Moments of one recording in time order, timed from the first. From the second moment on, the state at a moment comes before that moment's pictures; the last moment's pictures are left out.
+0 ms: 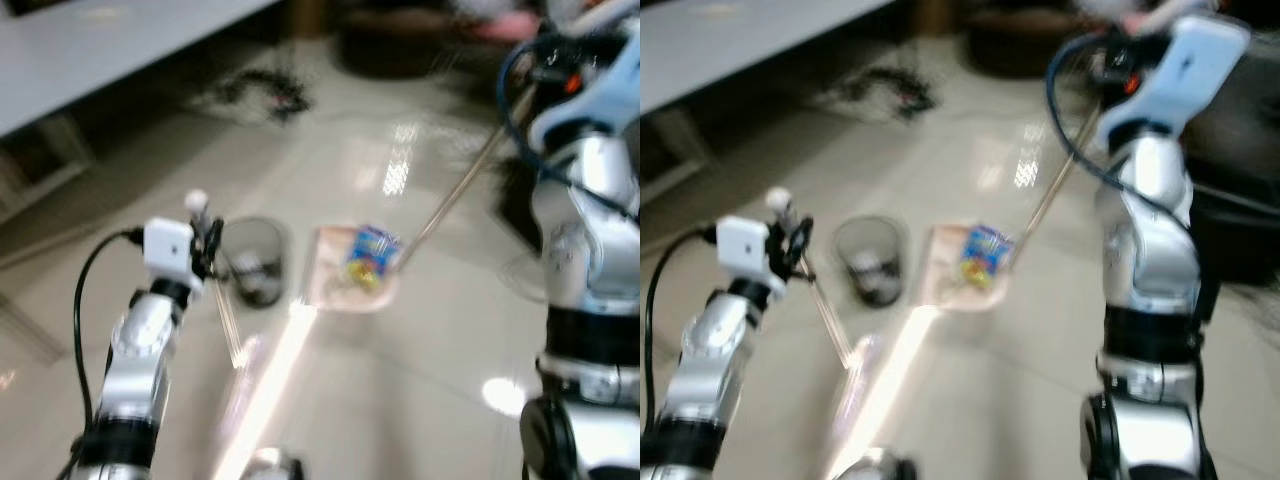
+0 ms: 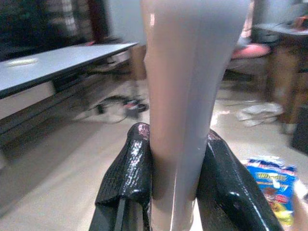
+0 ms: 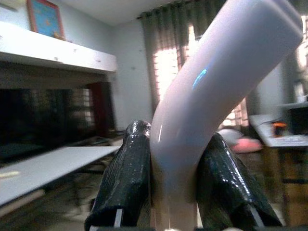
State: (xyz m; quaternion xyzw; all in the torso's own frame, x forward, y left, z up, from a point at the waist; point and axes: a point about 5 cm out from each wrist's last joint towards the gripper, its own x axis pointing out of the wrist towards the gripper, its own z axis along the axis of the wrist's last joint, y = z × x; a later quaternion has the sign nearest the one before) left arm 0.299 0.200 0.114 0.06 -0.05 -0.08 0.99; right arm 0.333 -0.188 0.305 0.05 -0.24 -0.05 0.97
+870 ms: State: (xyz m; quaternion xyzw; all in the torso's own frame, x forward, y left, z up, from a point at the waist) left arm 0.295 0.202 0.111 0.07 -0.03 -0.07 0.99; right arm 0.334 -0.188 0.304 0.10 -0.25 -0.04 0.96
